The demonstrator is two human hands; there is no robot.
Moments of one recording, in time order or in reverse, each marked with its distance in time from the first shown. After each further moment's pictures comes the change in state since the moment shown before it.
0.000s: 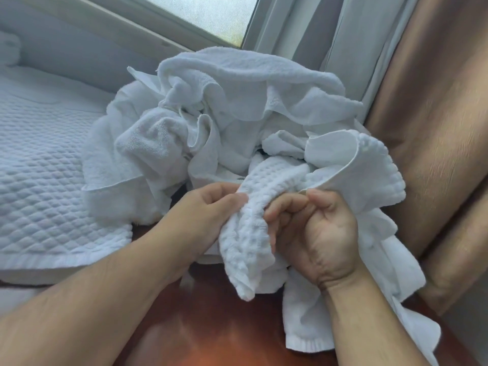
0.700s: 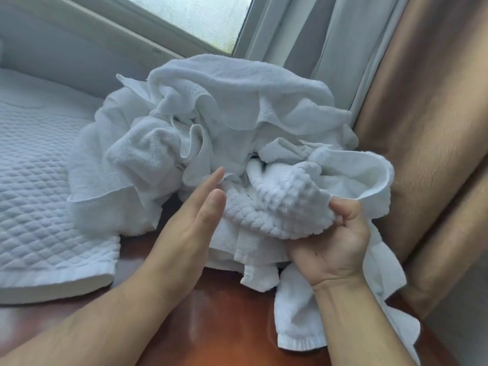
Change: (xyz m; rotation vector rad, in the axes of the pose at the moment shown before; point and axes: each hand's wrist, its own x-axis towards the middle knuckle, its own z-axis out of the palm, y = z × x) left_hand 0.000 -0.029 -0.004 0.120 0.063 0.369; right_hand -0.005 -0.015 0.000 0.338 0.489 -0.323
